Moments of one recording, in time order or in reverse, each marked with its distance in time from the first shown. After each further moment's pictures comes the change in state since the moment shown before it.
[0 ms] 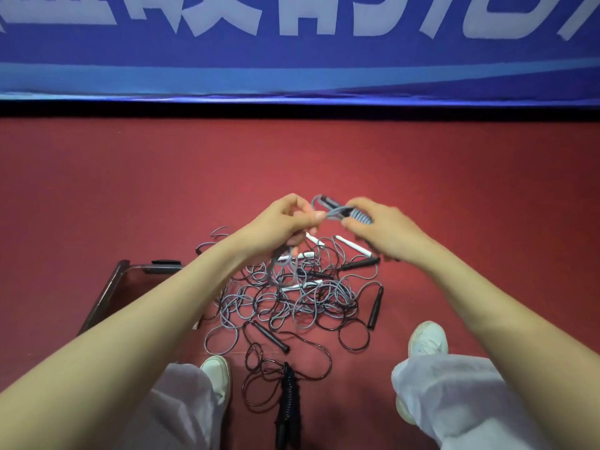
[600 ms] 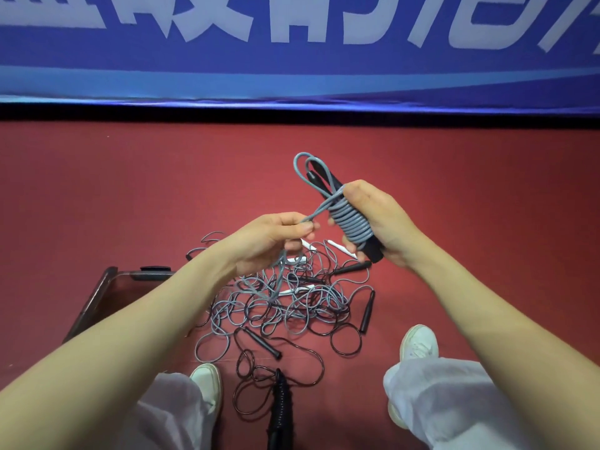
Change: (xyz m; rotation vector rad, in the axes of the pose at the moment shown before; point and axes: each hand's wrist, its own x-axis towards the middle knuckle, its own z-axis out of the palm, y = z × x) left_hand -0.002 -0.004 -0.004 -0.251 -0.116 -0.138; right_hand -0.013 -0.020 -0.010 0.976 -0.088 -0.218
